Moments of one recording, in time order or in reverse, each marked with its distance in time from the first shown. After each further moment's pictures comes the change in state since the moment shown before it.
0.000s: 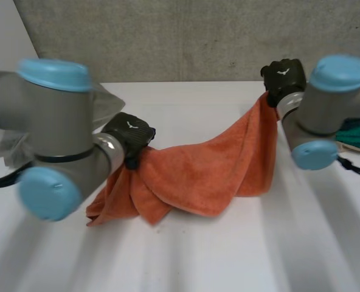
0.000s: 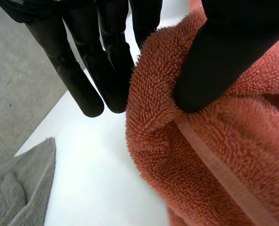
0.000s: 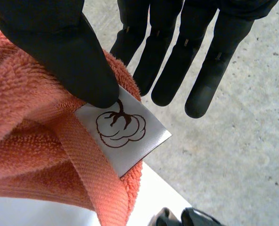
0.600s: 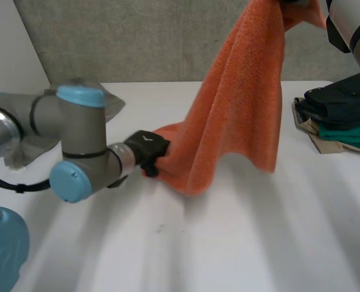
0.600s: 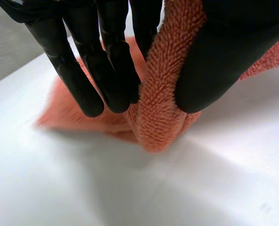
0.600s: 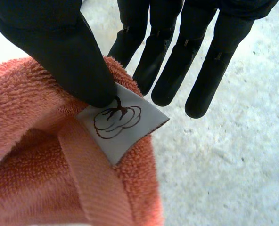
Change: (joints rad) left arm 0.082 -0.278 0.204 -0.012 0.262 -0.168; right arm 0.103 -0.647 0.125 0.208 -0.123 0.131; left_hand 0.000 -0.011 -0.008 -0.004 0.000; right_hand 0.000 0.000 0.000 0.000 0.000
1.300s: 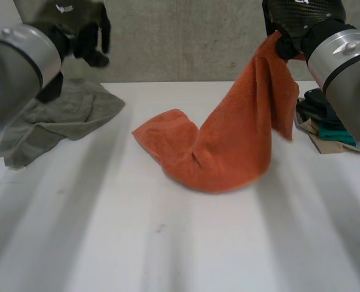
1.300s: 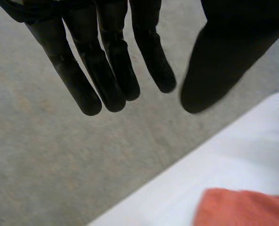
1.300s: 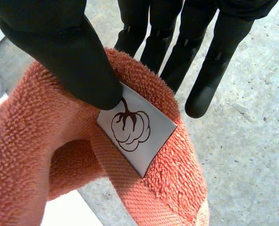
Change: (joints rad) left arm 0.073 0.518 -0.018 0.016 -0.160 -0.184; right arm -0.077 0.105 0.143 -0.105 -0.062 -0.151; left_hand -0.252 -0.250 -0.253 -0.260 -0.213; right_hand -0.043 0.000 -0.005 -0.004 -0.002
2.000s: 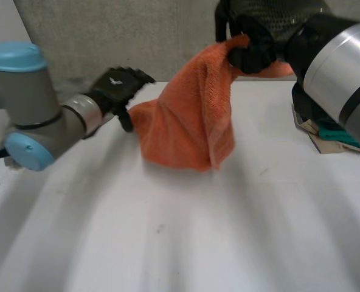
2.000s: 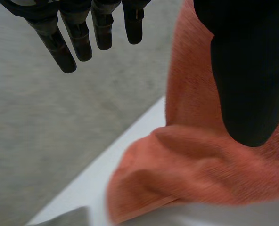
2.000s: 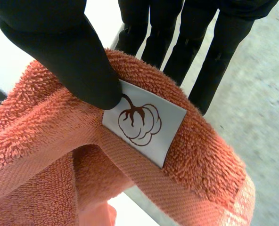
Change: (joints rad) left arm 0.068 -0.350 -0.007 0.214 0.296 0.170; right arm 0.162 -0.209 0.055 0.233 -0.049 0.299; left_hand -0.696 -0.730 -0.720 -0.736 -0.701; right_hand -0.012 -0.006 -0.005 -0.001 0.000
